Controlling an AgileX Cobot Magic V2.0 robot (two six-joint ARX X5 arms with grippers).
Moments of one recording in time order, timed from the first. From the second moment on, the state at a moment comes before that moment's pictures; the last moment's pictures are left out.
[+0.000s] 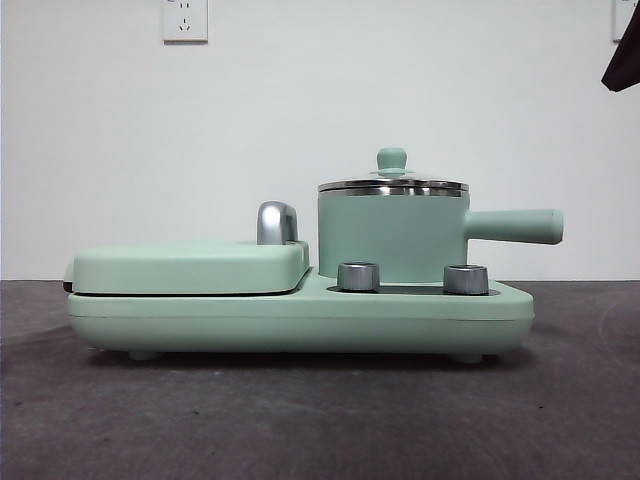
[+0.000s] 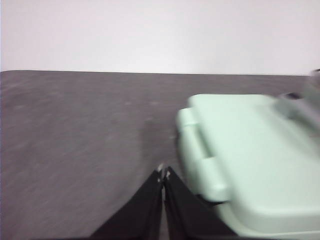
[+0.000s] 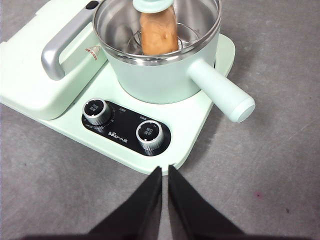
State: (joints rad) left arm -0.10 0.23 0.24 -0.14 -0.01 -0.06; right arm 0.26 0.79 0.81 -0.64 -0.26 0.02
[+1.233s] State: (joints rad) left arm 0.02 0.00 0.03 -0.15 0.00 -0.05; right arm 0.15 0.53 0.58 -0.33 -0.18 -0.05
